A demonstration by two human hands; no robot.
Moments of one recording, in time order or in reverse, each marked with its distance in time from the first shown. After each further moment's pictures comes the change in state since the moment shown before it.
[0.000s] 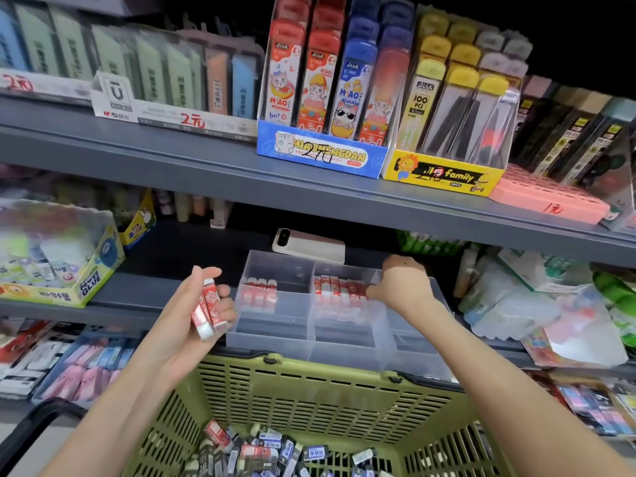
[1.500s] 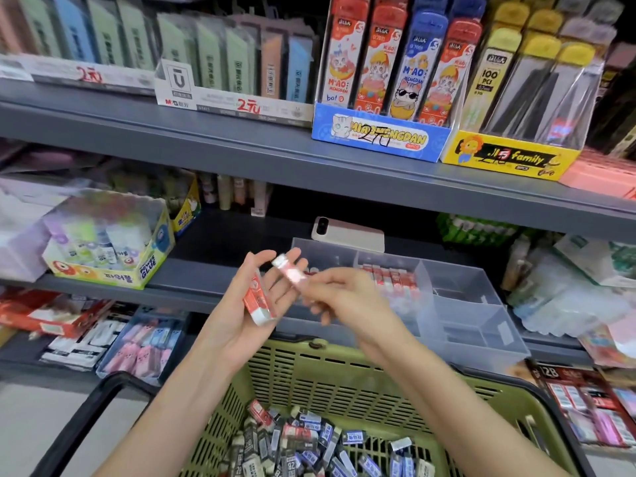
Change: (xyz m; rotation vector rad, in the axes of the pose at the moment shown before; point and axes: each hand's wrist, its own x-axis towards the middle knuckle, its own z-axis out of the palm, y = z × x) left_hand -0.014 0.000 0.013 -0.144 -0.122 -0.042; right_hand -0.092 -0.122 -0.017 1.368 -0.411 -0.056
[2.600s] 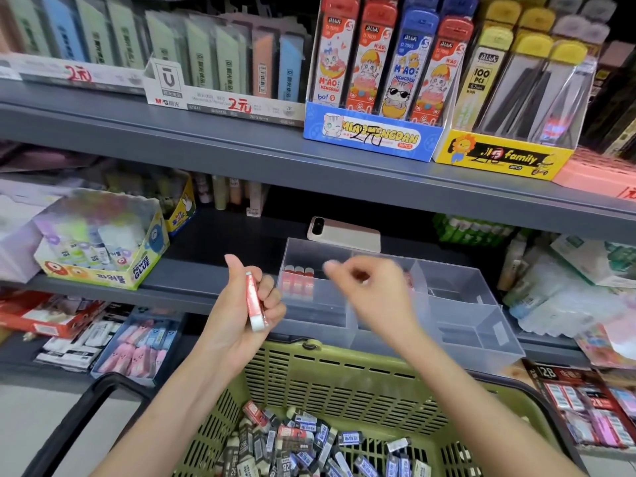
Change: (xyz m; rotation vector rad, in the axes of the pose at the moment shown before) left_hand 0.006 -0.009 0.003 0.058 0.192 0.042; right_hand 0.010 0.009 -0.031 -0.554 0.323 -0.327
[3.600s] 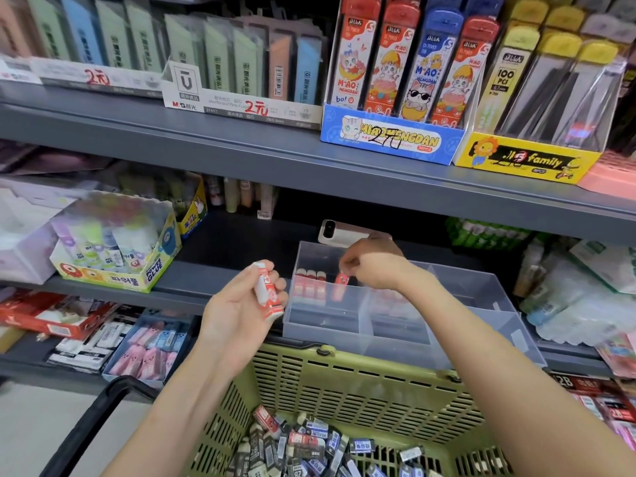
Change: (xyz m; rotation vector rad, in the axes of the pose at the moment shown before) left_hand -0.004 0.017 -0.009 0.031 -0.035 0.003; right_hand 0.084 0.015 0.011 -0.792 -0.551 -0.072
